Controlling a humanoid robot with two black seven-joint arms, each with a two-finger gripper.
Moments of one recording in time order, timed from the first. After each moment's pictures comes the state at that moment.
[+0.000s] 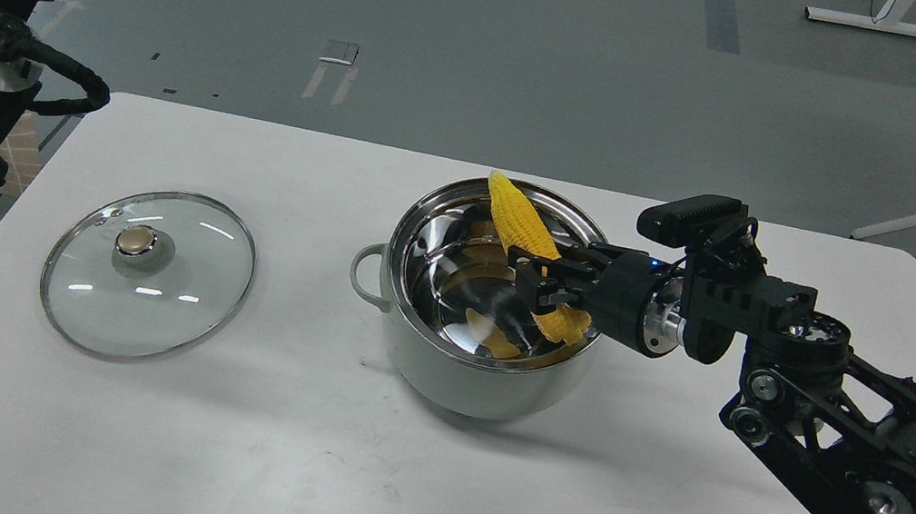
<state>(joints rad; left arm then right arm) -0.86 0.52 -1.03 -0.80 0.20 -0.42 -0.38 0.68 -0.32 0.68 1.47 -1.92 0.48 -0.11</state>
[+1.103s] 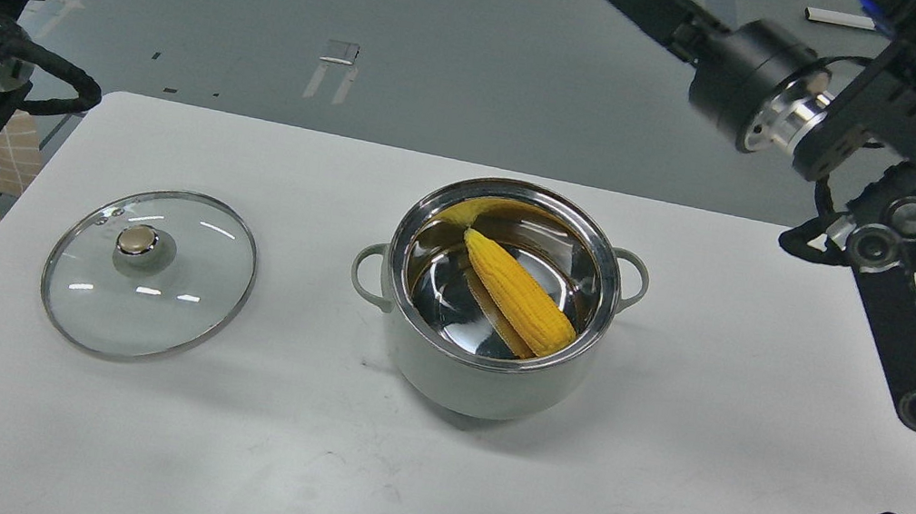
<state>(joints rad) -0.85 0.54 -1.03 -0.79 0.20 -0.43 -0.38 0.82 -0.11 1.32 1.39 -1.73 0.47 -0.11</state>
